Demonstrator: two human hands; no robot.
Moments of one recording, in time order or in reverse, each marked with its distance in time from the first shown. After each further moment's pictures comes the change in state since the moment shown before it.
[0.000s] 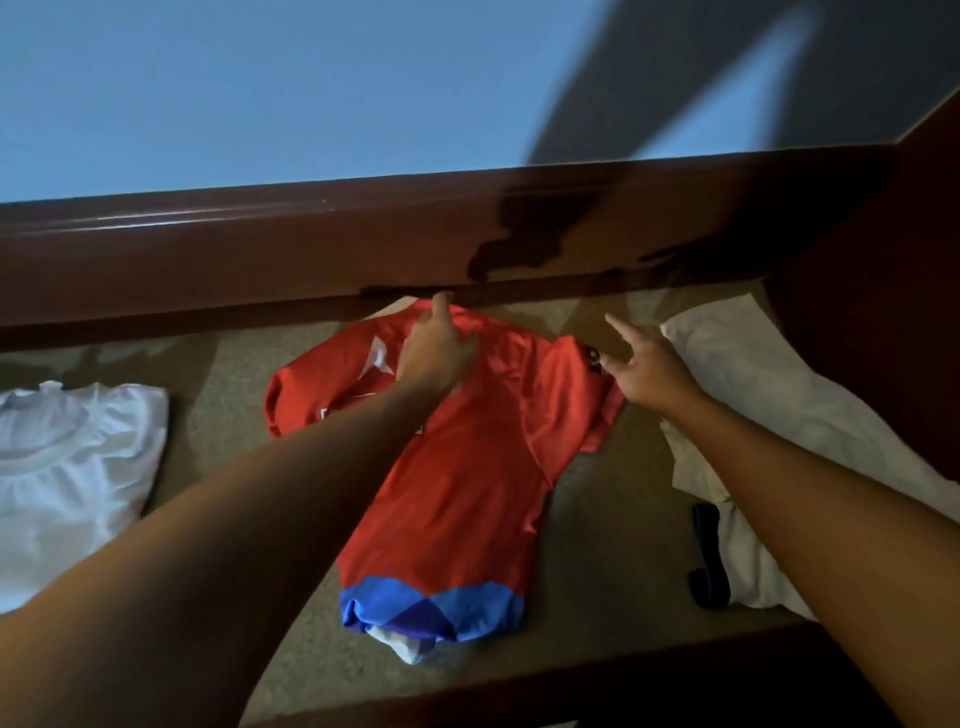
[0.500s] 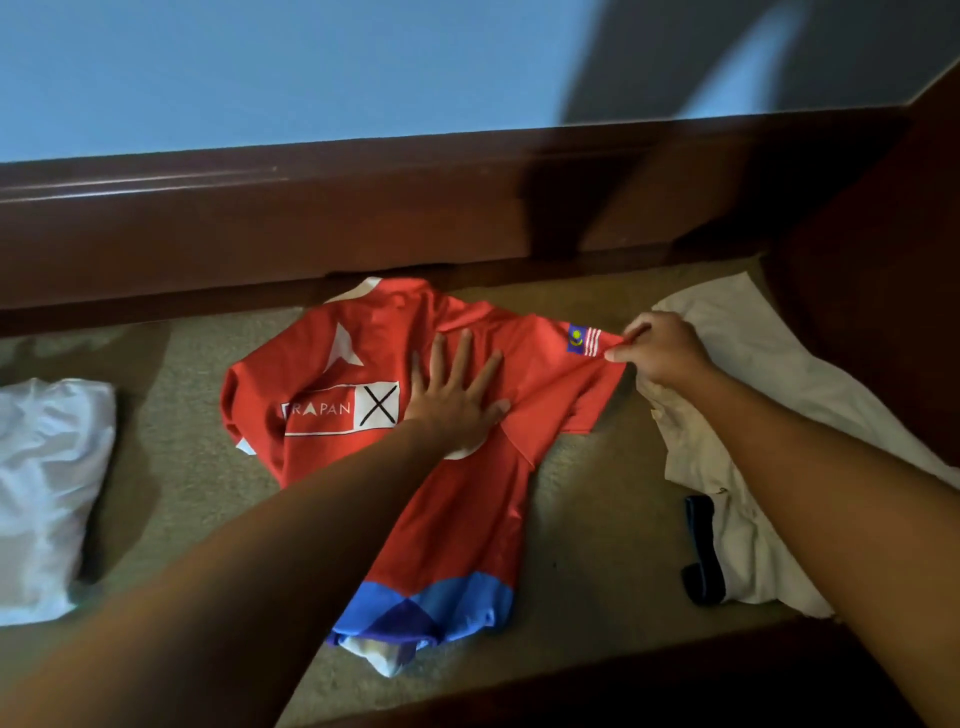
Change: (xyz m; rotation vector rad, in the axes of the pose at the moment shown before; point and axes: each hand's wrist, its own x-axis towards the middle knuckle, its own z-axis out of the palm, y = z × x) left_hand -0.019 -0.048 0.089 0.665 -0.340 0.300; right_hand 0.016 0.021 -0.012 0.090 0.037 0.217
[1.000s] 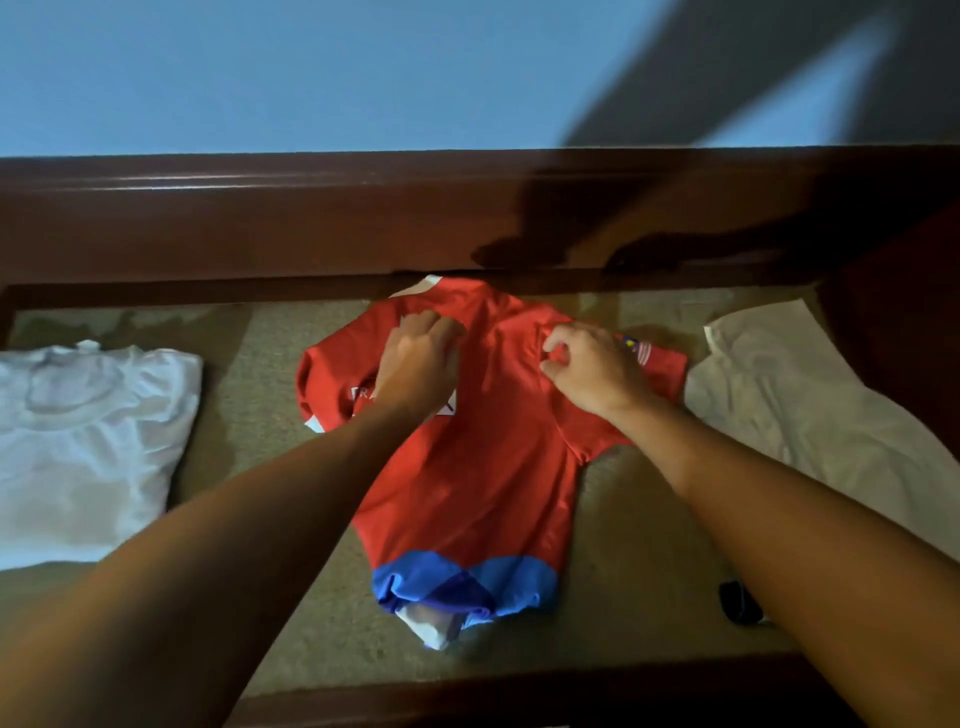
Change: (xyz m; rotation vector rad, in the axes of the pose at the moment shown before) left_hand -0.042 -0.084 -0.056 -0.353 0.652 -0.044; right_hand -0.064 -0.110 0.072 -0.244 -0.021 -0.490
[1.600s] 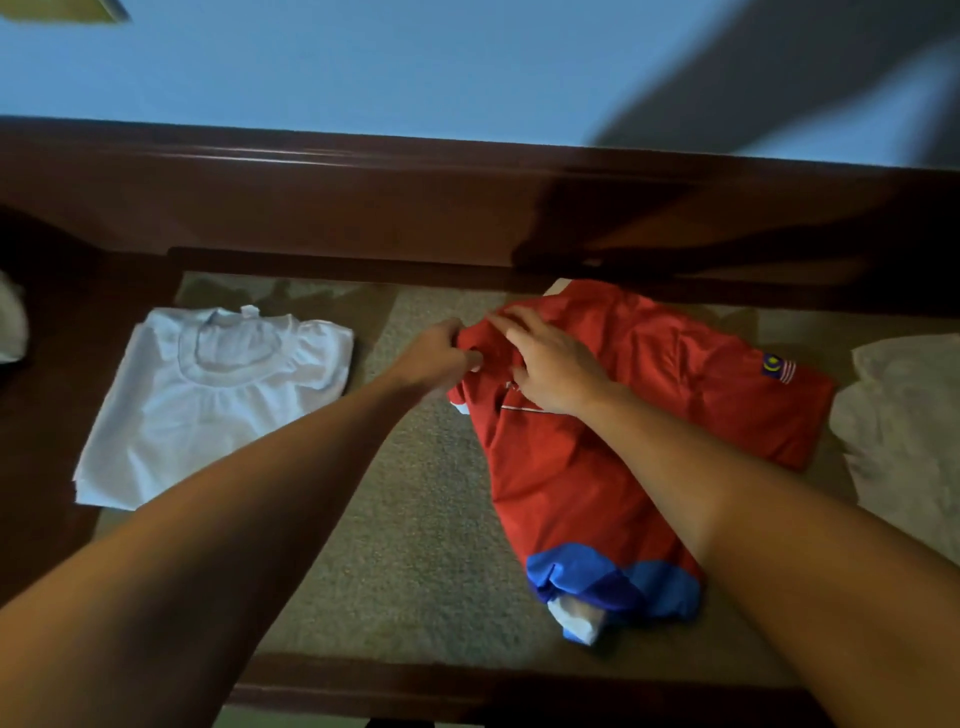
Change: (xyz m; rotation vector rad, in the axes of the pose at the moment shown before) left_hand -0.029 -0.118 -0.103 -0.447 -0.367 -0.567; right_hand 0.021 -0.186 0.092 -0.137 -0.212 -0.371
